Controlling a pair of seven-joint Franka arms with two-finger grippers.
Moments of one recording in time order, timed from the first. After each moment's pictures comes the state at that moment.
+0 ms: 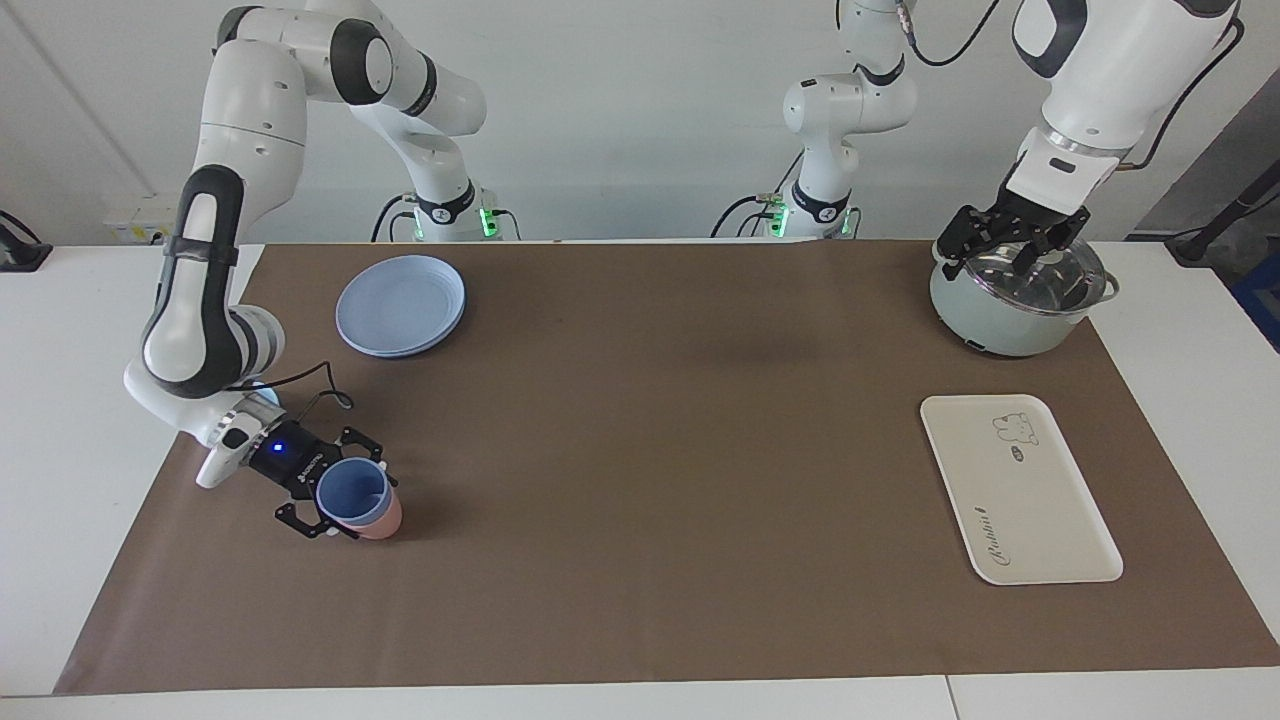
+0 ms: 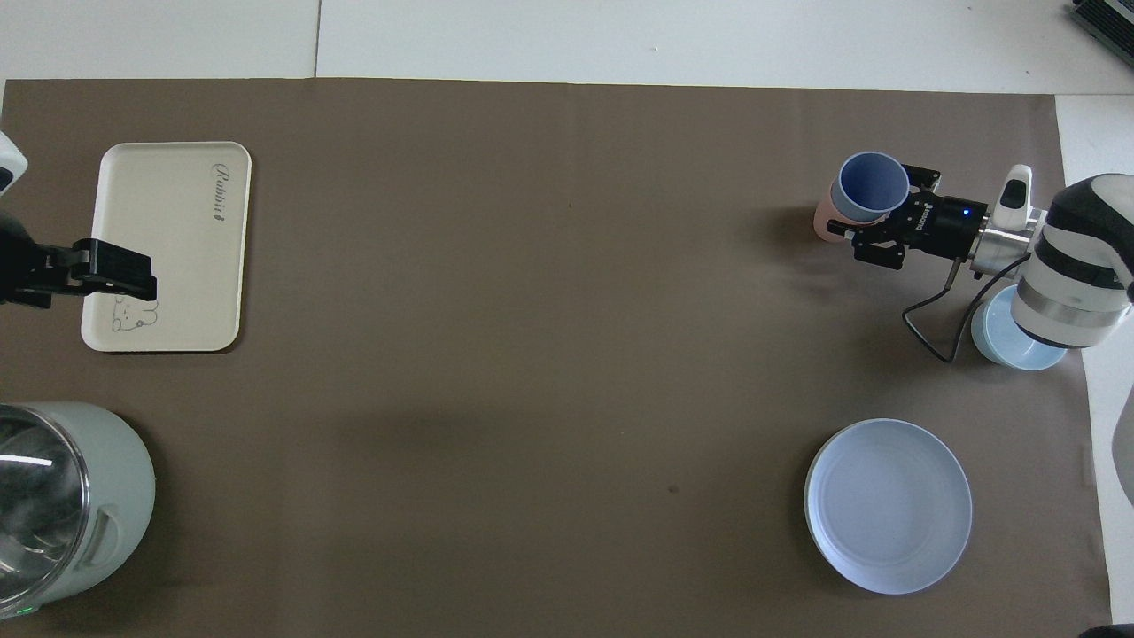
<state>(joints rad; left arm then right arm) 0.03 -0.03 -0.10 -1.62 -0.01 1.59 -0.08 -0.18 0.57 -0.07 -1.74 1.38 2.05 -2.07</state>
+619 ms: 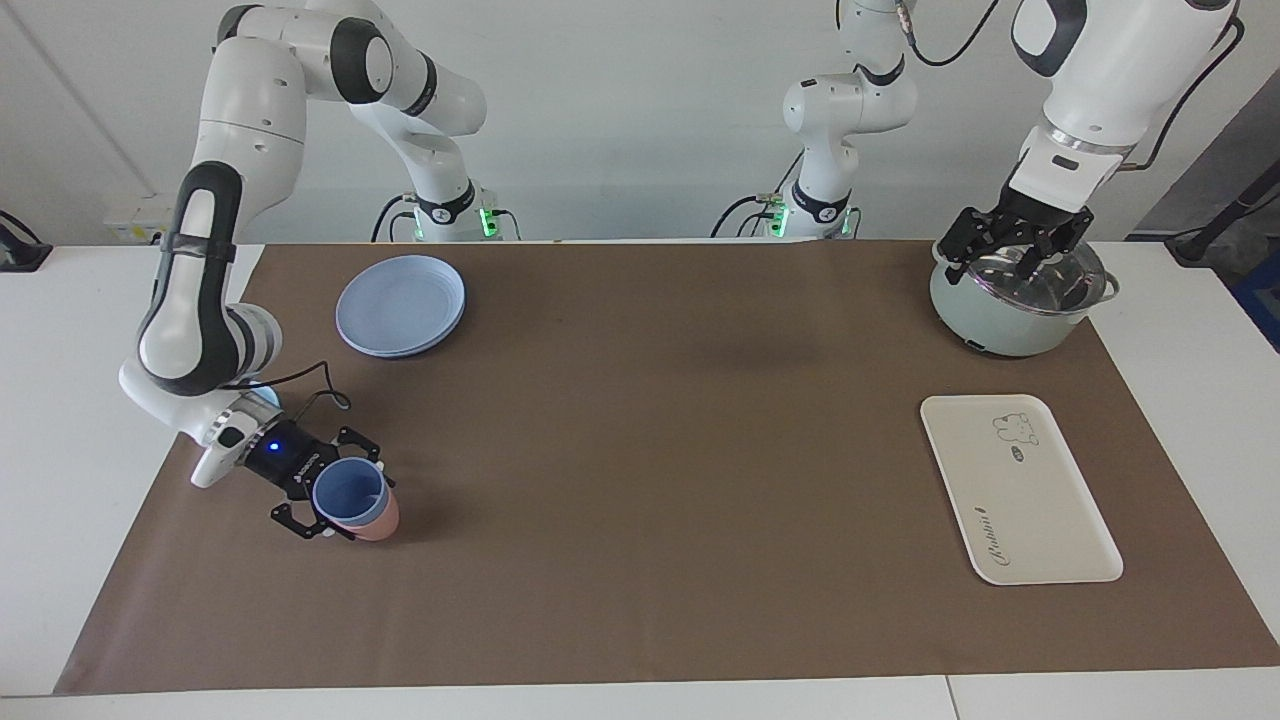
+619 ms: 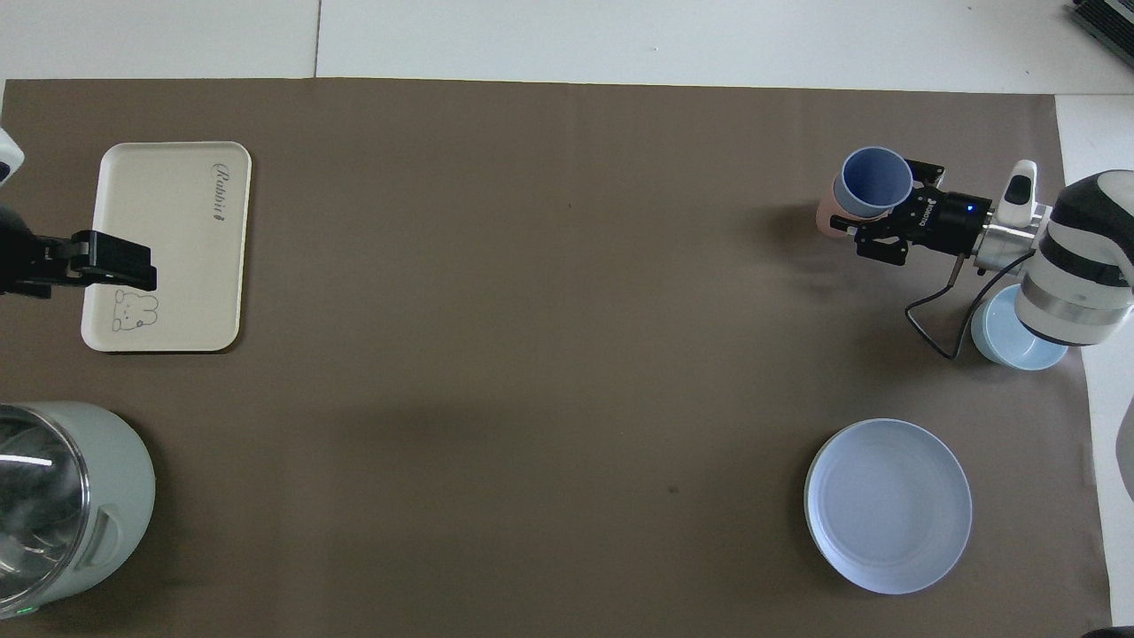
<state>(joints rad) 0.02 -0.03 -0.10 -1.62 -0.02 1.64 -0.08 -0.15 0.49 -0.07 -1.72 1.31 2.09 -1.92</state>
